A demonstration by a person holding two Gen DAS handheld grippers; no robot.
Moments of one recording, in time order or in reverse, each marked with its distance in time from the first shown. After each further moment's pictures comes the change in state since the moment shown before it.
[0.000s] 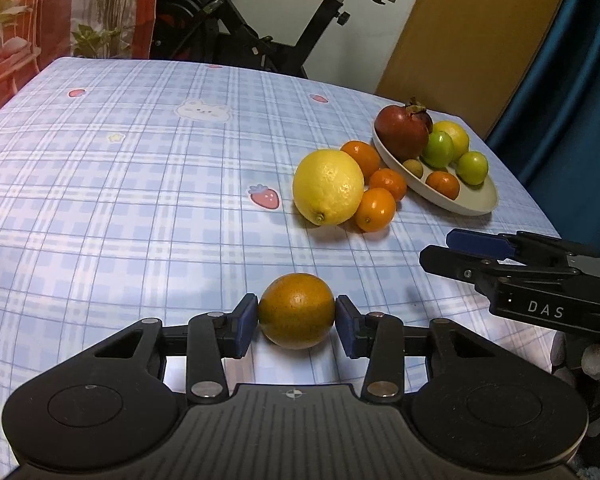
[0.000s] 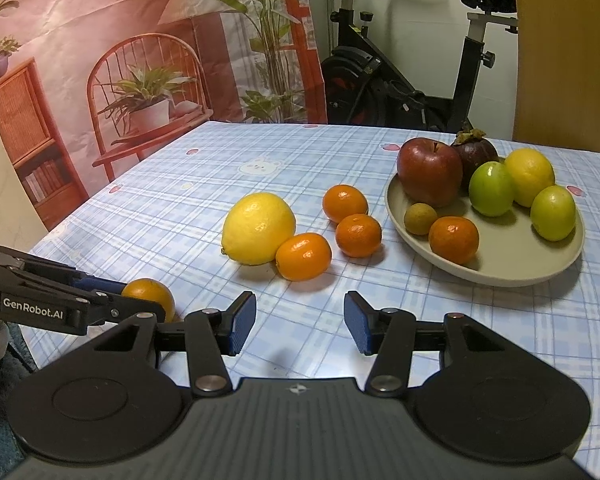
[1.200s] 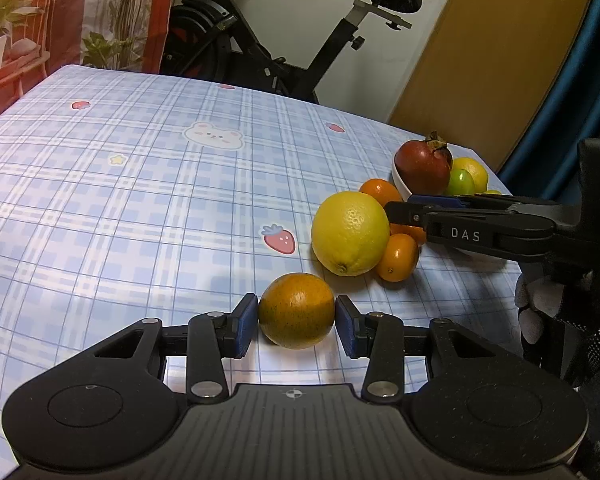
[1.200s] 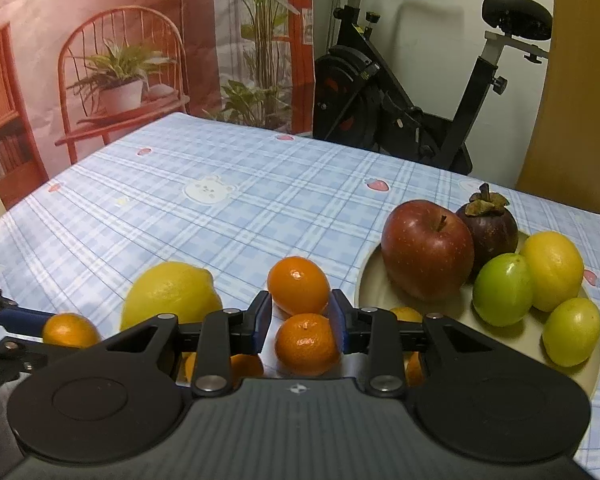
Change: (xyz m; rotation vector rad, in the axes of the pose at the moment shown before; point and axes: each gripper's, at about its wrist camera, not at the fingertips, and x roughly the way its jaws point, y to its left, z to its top) left arm 0.017 0.014 0.015 -0.050 -0.072 0.006; right arm 0.082 -0.020 0.055 -0.118 0.034 -0.094
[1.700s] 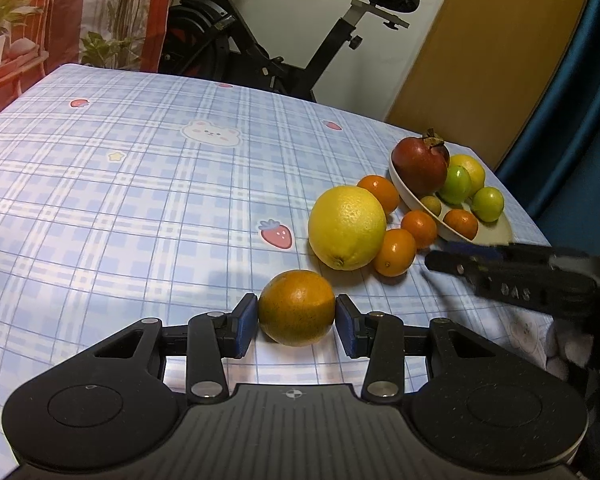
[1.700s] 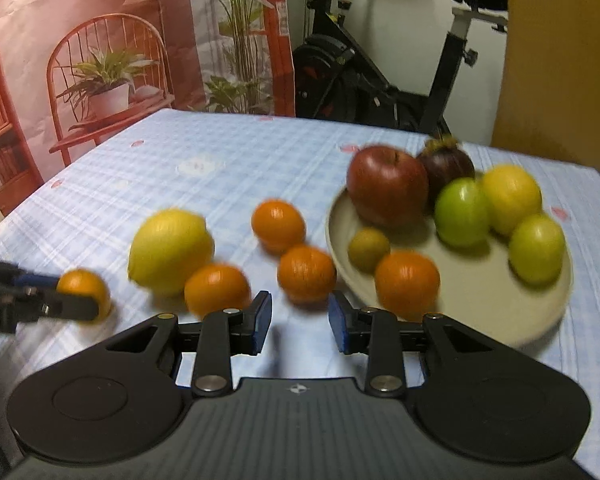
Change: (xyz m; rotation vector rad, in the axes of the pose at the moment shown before) left arm 0.001 -0.001 -0.003 0.003 0.000 -0.005; right arm -0.042 -0.013 -0.039 0.092 0.024 -0.004
